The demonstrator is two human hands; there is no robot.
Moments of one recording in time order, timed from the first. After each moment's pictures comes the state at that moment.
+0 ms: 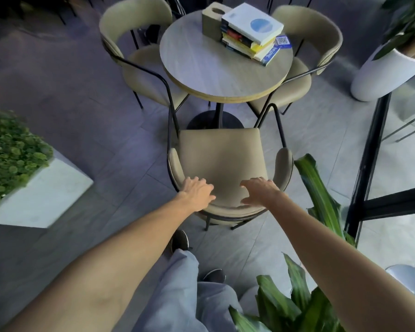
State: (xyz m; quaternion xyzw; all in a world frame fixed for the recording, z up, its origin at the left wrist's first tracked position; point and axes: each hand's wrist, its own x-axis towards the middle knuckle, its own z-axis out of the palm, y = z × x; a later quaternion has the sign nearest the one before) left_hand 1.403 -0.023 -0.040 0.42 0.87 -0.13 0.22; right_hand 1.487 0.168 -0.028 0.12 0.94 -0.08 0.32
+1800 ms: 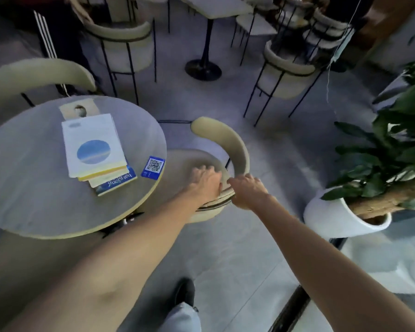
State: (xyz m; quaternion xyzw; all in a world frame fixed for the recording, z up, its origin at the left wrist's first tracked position) left_hand 1.080 0.790 0.058 0.22 0.97 0.02 0.10; right_hand 1.113 0.931 0.074 -0.05 0.98 0.08 0.20
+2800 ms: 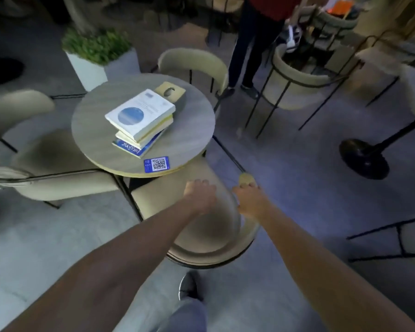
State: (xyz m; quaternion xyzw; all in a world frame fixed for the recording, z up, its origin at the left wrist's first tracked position) left_hand 0.892 0.910 0.029 -0.29 0.94 0.04 0.19; right_hand 0.757 1.020 0.043 -0.56 0.80 0.17 0.15
